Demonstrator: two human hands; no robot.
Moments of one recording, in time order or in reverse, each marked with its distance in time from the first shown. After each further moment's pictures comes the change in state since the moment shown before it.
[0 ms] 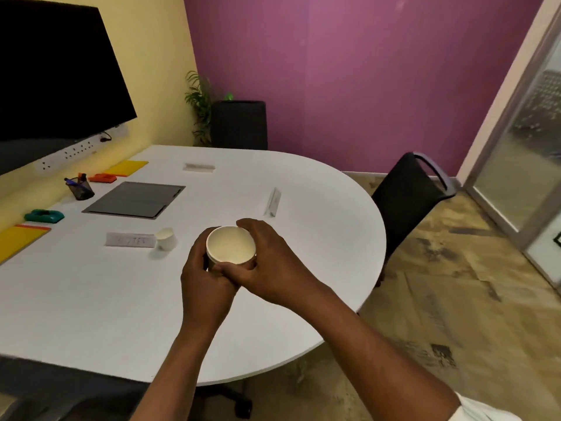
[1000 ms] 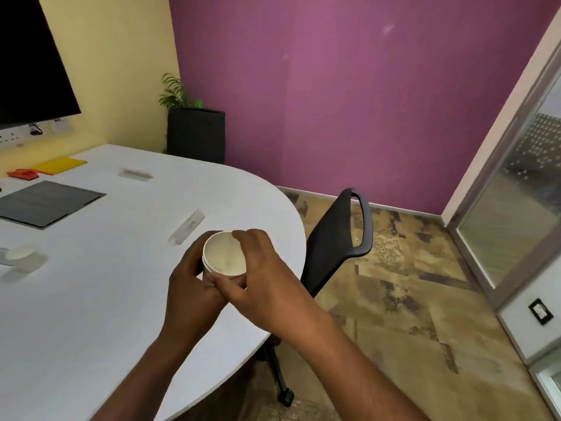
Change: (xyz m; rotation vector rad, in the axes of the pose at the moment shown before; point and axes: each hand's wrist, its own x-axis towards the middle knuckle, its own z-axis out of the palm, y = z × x) left_hand 0.025 0.079 0.424 -0.055 -0.021 0.012; right_hand 0.009 0.268 -0.337 -0.141 -0.012 -0.136
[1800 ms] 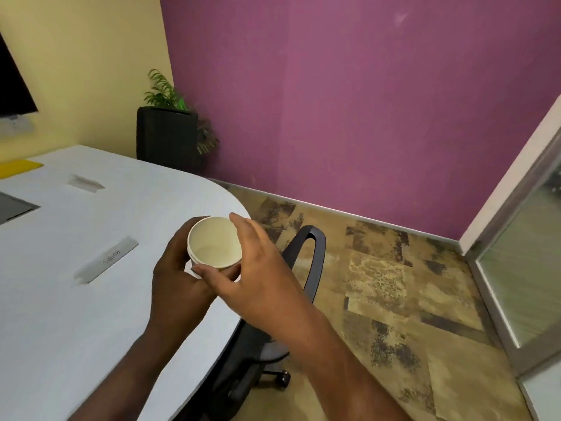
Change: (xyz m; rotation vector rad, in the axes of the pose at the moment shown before) left_hand 0.186 -0.033 0.313 0.082 0.137 0.064; right_hand 0.154 0.289 -0.182 0.077 -0.003 -0.042
